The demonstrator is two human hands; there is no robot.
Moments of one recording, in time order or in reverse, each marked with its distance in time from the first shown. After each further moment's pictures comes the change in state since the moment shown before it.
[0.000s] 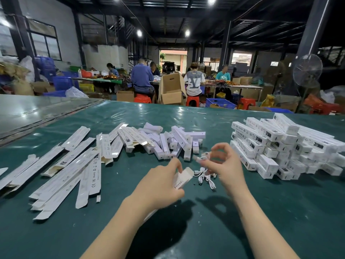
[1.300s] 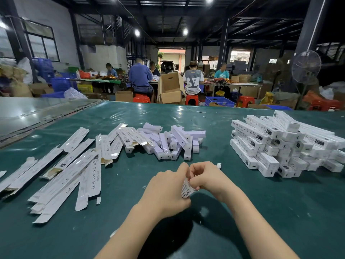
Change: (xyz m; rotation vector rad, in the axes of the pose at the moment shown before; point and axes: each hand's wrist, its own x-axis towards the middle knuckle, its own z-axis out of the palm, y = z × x) left_hand -0.002 0.011 0.013 0.179 0.040 0.070; right_hand -0.004 0.005 0.022 -0.142 -0.538 0.259
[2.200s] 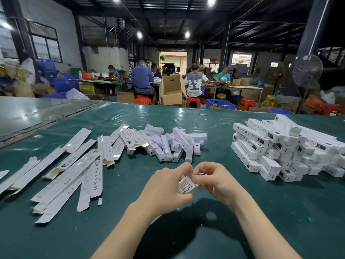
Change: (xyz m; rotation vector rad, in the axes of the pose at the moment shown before) left_hand -0.003 -0.001 -0.014 -0.267 0.063 0.056; right_hand -0.007 0.004 -0.011 0.314 -0.014 -0.067
